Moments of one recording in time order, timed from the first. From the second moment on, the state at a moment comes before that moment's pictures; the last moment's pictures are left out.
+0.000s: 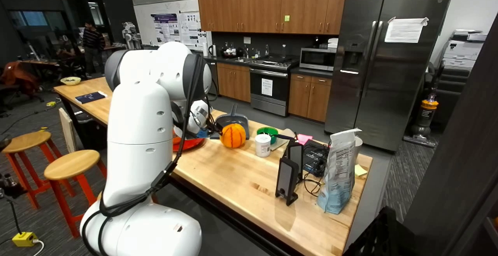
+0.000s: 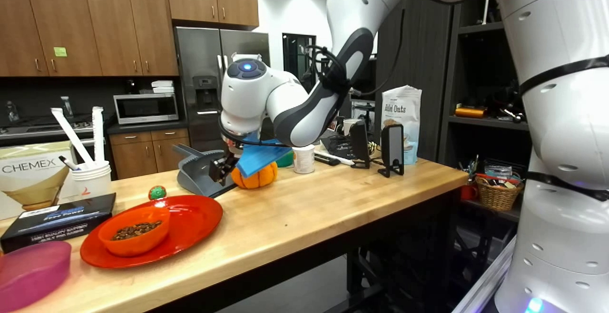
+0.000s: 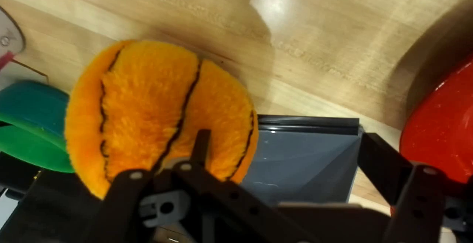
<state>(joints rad) 0.16 0.33 0.33 -2.05 -1.15 2.67 1.20</state>
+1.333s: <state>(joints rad) 0.28 0.46 0.31 -1.85 -1.67 2.67 1.54</state>
